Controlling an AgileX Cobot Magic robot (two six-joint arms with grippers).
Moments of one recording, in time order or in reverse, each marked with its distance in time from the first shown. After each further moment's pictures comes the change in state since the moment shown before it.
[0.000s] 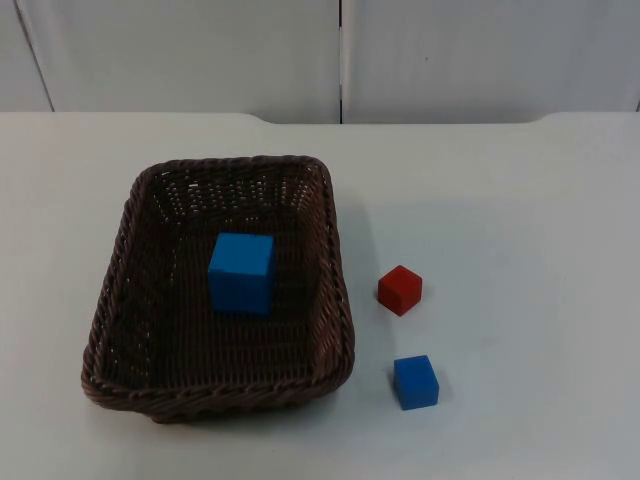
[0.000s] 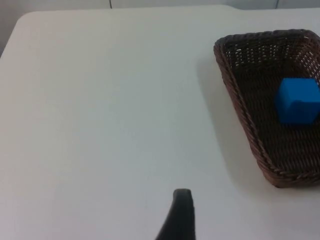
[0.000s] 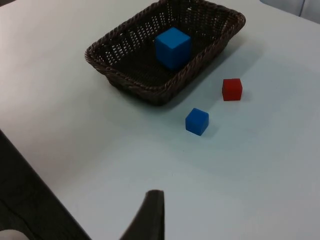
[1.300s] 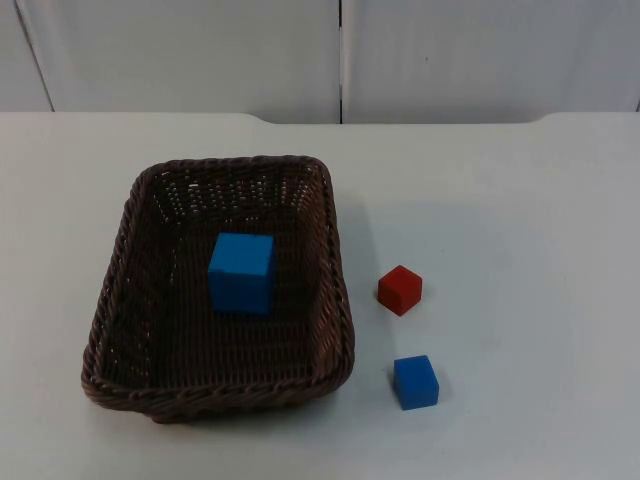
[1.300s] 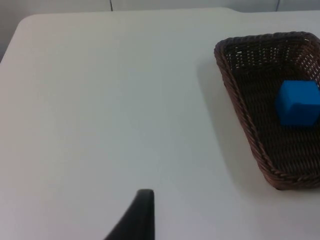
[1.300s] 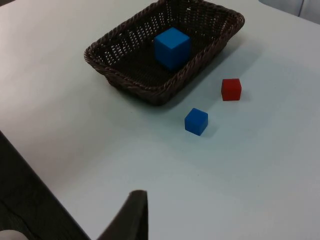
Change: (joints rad) right arm 0.000 0.000 0.000 0.000 0.000 0.001; left arm 0.000 0.000 0.000 0.002 -0.007 0.000
